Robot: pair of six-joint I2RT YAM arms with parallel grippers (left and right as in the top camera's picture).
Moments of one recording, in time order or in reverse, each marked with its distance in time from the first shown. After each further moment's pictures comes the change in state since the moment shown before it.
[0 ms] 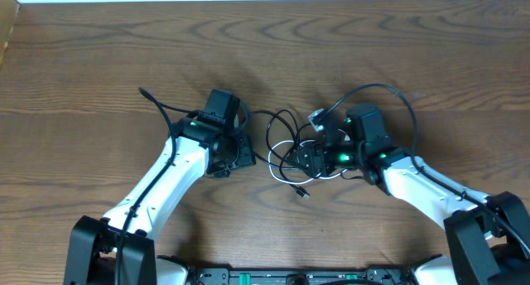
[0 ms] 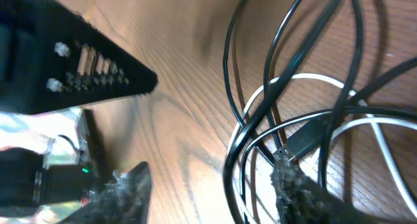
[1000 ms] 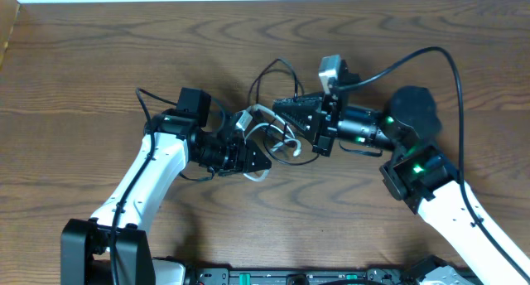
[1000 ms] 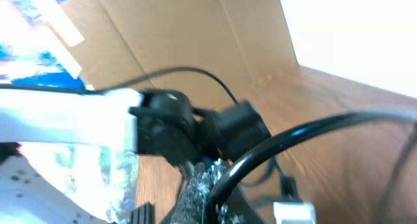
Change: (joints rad) left arm 0.167 0.000 0.000 -0.097 0.637 0.513; right arm 0.075 -0.381 0.240 0.275 -0.042 0.153
